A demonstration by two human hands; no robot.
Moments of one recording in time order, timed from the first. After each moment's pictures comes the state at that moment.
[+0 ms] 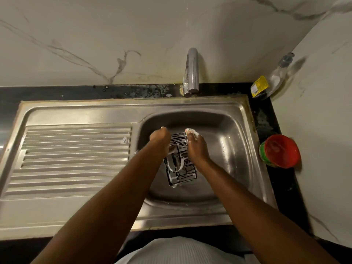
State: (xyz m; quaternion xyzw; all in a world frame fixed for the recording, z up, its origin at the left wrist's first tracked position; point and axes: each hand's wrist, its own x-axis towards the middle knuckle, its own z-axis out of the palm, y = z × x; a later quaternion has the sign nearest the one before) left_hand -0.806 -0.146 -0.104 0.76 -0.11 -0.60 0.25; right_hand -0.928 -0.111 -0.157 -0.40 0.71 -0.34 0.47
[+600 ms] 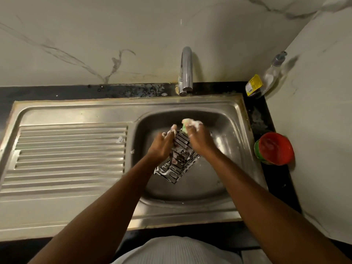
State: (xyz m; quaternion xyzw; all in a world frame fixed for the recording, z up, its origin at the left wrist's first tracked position) left_hand -0.802 -0.108 -0.129 0.62 -0.47 -0.55 0.29; right_hand -0.958 -0.130 -0.133 -0.55 0.67 -0.27 0.41
